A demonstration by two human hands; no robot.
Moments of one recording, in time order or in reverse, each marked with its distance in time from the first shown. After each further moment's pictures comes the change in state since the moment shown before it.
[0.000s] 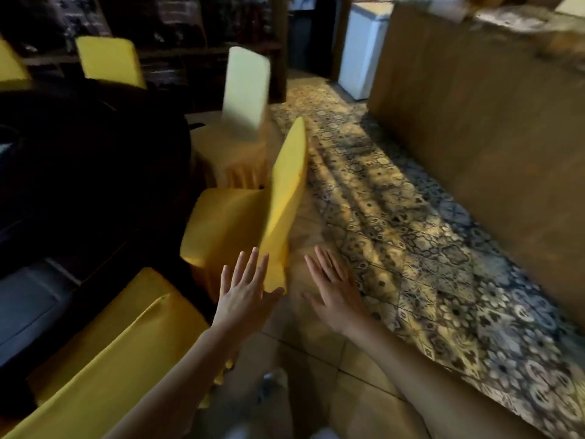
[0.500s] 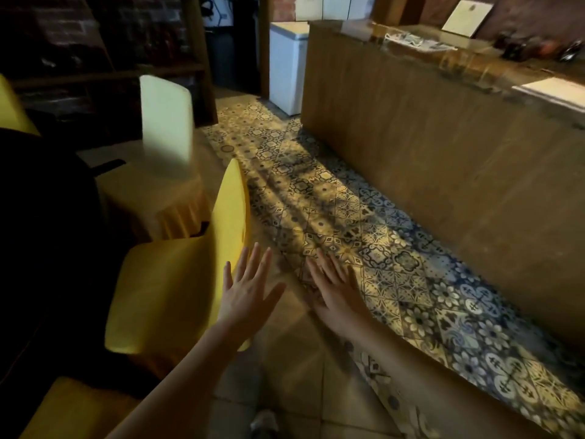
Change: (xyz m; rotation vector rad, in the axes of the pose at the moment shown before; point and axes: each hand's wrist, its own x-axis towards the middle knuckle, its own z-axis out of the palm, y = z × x) left_hand 0.216 0.065 -0.024 -0.020 0.019 0.285; right_hand 0.121 0.104 -0.073 -0.032 0.025 0.213
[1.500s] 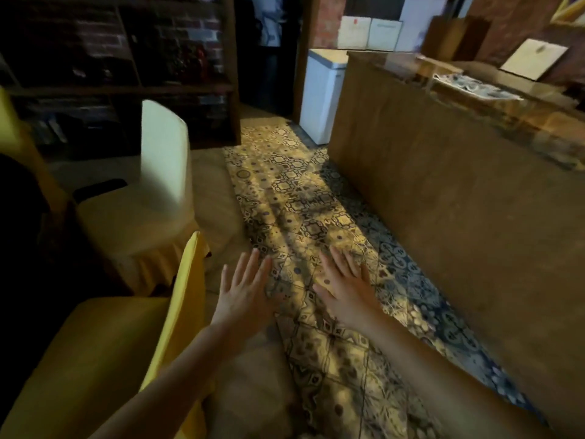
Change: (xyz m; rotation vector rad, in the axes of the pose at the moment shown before) left_hand 0.353 0.020 0.036 0.053 0.035 -0.143; right_hand 0.336 0.219 -0.093 -0.046 -0.008 -0.103
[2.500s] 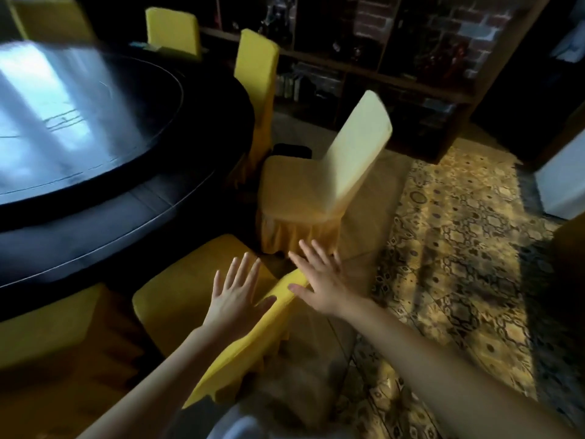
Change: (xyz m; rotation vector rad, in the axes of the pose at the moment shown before) left_hand -0.007 -0.149 -0.002 -0.050 0.050 -0.892; right_hand 0.248 -0.197 0.050 -0.050 -0.372 -0.959
